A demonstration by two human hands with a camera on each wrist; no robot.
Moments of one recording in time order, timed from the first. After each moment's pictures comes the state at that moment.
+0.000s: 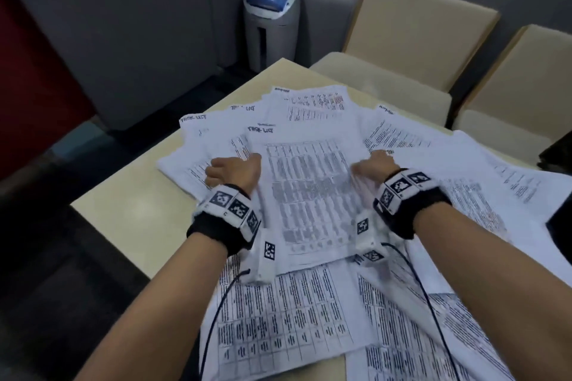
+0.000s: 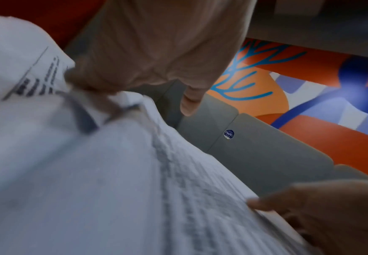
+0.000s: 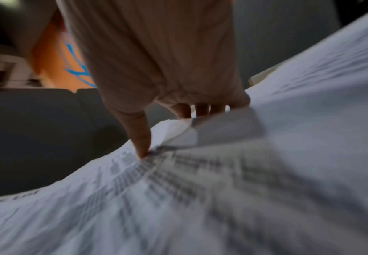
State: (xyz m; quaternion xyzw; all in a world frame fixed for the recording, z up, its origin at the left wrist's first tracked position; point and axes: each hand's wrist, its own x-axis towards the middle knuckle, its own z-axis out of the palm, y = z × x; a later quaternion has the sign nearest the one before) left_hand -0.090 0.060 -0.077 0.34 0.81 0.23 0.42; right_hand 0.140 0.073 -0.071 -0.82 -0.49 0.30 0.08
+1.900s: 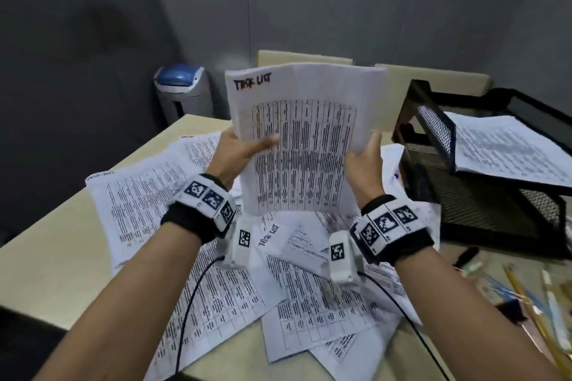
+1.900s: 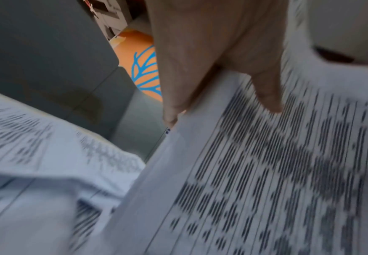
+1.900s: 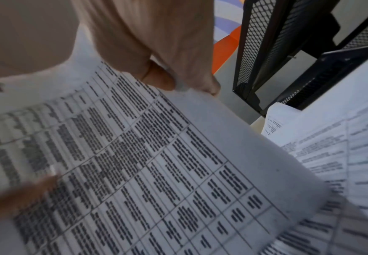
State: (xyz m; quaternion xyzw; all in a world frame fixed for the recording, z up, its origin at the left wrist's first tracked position) left_hand 0.031 -0.005 0.003 0.65 0.30 0.44 0.54; right_hand 0.209 -0.092 -0.007 -0.66 -0.37 0.17 0.63
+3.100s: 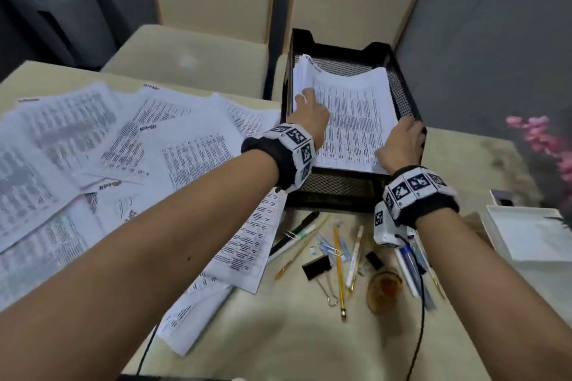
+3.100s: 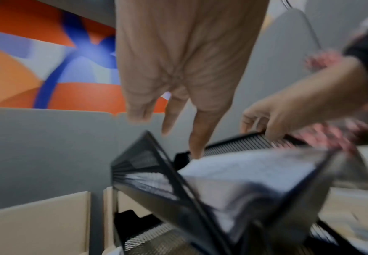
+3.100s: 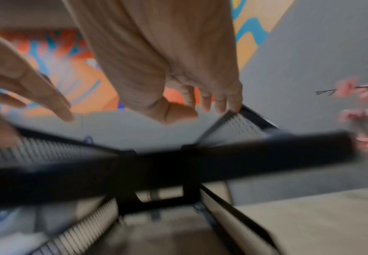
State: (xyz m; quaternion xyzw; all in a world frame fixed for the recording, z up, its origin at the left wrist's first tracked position) left_hand 0.375 -0.111 0.074 0.94 0.33 -0.03 0.11; right_hand 0.490 -0.221 0.056 -0.95 -0.25 0.03 0.17
